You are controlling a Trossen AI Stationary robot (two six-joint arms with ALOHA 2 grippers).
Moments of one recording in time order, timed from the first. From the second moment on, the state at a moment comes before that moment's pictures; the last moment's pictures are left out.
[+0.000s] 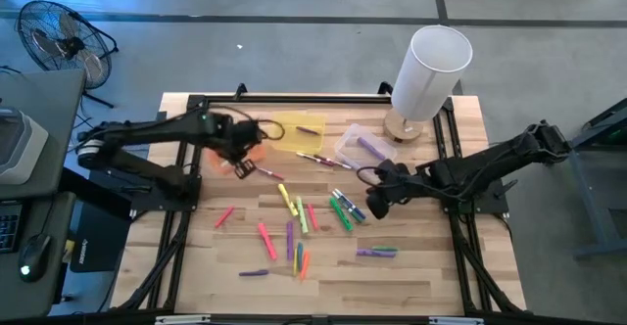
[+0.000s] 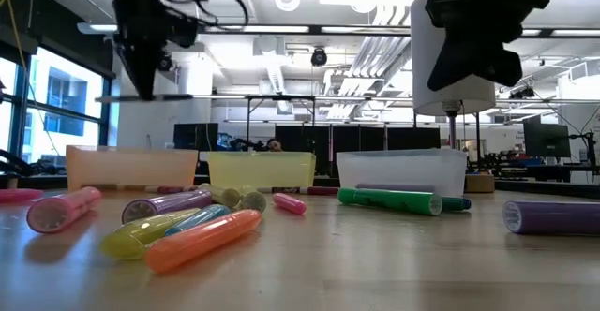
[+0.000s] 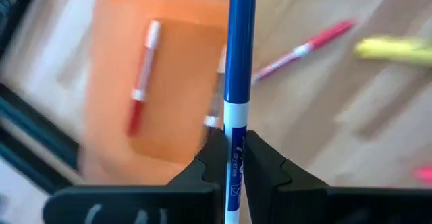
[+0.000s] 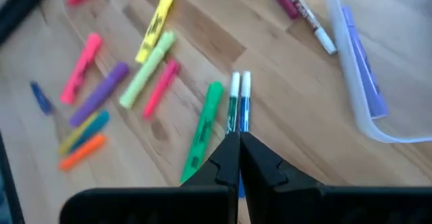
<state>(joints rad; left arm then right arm) 0.26 1.25 1.08 -1.22 -0.22 -0.32 0.26 1.19 0.78 -0.47 0.32 1.01</state>
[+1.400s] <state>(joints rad) 0.37 0.97 0.89 -1.05 -0.04 -0.39 0.39 1.53 1.05 -0.56 0.35 1.11</state>
